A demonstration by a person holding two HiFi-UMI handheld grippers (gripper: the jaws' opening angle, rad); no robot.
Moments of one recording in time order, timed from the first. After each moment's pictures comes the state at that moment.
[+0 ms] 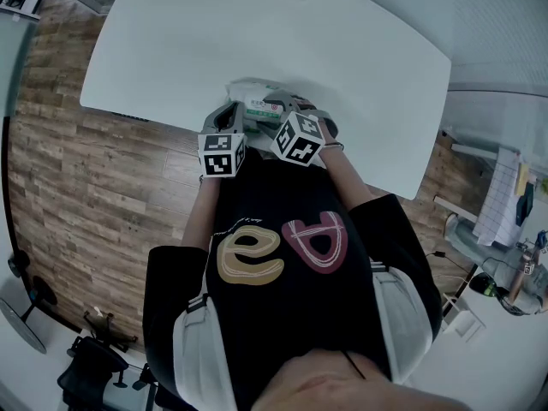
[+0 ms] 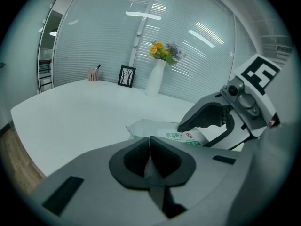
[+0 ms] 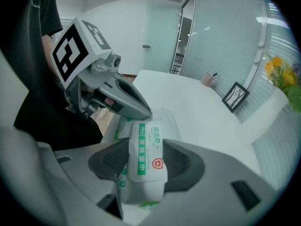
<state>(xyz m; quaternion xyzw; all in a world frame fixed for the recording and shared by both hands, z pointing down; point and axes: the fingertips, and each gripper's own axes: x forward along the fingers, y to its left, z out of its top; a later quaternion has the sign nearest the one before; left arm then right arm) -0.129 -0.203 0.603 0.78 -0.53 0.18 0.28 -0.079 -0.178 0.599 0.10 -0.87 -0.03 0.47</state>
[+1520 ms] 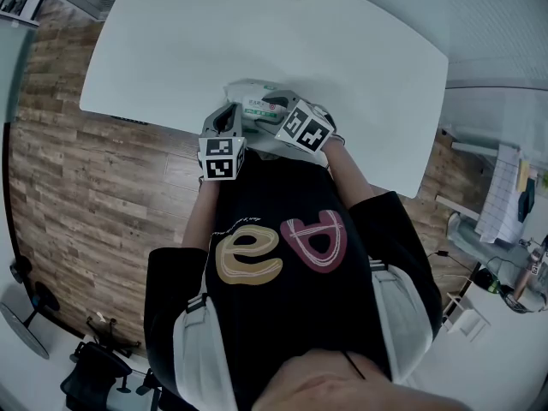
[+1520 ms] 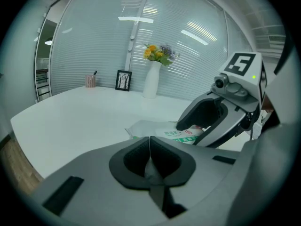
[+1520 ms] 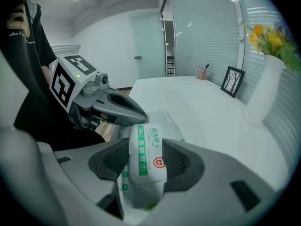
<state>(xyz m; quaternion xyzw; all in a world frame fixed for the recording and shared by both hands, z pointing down) -0.129 -0.203 0.605 0.79 -0.53 0.19 0.24 -0.079 -0.185 0.598 0.10 -0.90 0.08 0.41</state>
